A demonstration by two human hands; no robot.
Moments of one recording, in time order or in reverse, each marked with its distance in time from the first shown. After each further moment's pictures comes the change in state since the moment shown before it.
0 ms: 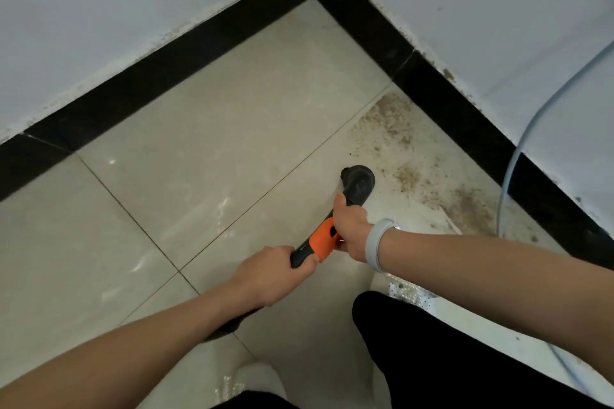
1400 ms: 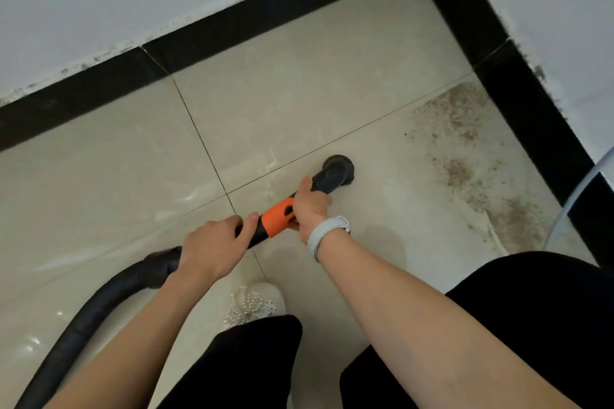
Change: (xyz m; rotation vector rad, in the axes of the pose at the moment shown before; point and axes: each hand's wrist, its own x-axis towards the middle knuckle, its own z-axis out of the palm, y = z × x) left_hand -0.088 -0.071 0.022 0.158 0.463 -0.417; right_hand -0.026 0.058 0.093 -0.063 -0.171 -0.047
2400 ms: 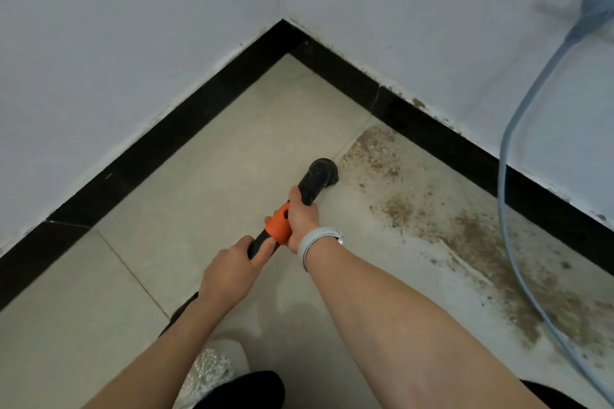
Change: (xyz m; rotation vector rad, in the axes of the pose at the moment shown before) left_hand 0.095 0.139 -0.041 -0.181 -0.003 0.196; right_hand 0.077 -0.113 -0.075 0.673 -0.189 -0.016
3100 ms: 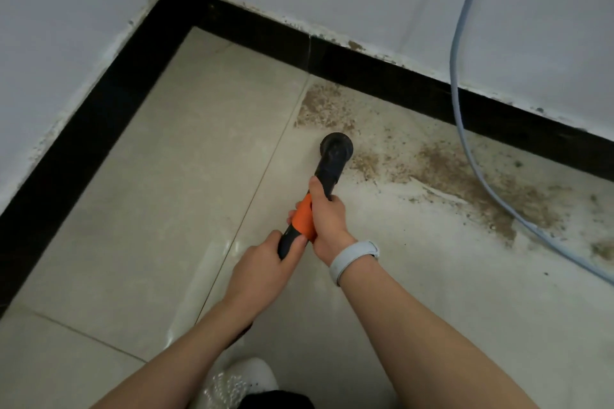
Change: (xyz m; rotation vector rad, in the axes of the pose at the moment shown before) left_hand 0.013 0.017 0.039 0.036 -0.237 0.358; right_hand -0.021 0.016 -0.067 0.320 0.174 -0.239
